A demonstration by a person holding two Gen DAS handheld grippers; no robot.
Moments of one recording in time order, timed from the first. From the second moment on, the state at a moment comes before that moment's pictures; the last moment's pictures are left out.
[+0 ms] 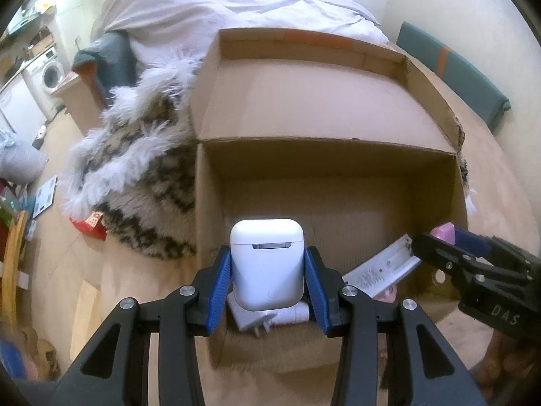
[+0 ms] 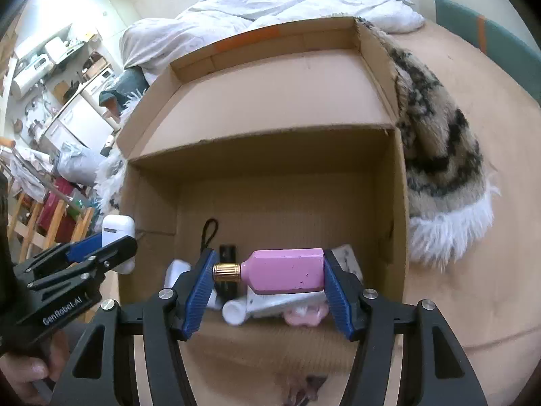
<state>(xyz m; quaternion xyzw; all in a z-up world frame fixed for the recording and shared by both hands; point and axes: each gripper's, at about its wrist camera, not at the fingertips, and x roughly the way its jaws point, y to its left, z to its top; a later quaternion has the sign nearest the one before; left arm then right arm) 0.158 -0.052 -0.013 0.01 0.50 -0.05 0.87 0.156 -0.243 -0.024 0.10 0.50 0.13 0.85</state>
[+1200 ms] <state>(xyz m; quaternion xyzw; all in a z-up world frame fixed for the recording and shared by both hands) 0.164 -0.059 -0.063 0.01 0.53 -0.05 0.85 0.171 -0.246 -0.069 0.12 0.54 0.12 0.82</state>
